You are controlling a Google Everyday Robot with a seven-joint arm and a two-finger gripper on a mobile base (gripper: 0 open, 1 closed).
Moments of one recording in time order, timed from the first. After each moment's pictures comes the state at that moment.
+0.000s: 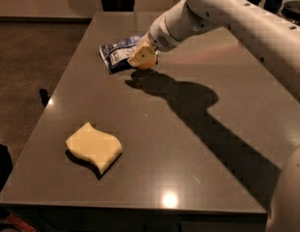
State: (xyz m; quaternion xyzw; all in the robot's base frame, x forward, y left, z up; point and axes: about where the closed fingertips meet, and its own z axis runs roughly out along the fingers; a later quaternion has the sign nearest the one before) arm 0.695 0.011 0.904 -0.54 0.73 0.16 0.38
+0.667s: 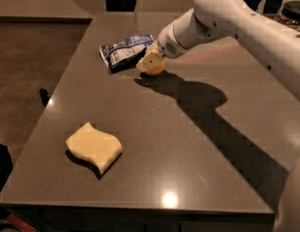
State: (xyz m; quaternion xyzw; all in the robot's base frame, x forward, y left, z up) arm 0.700 -0.015 0.880 -0.50 0.76 0.16 0.38
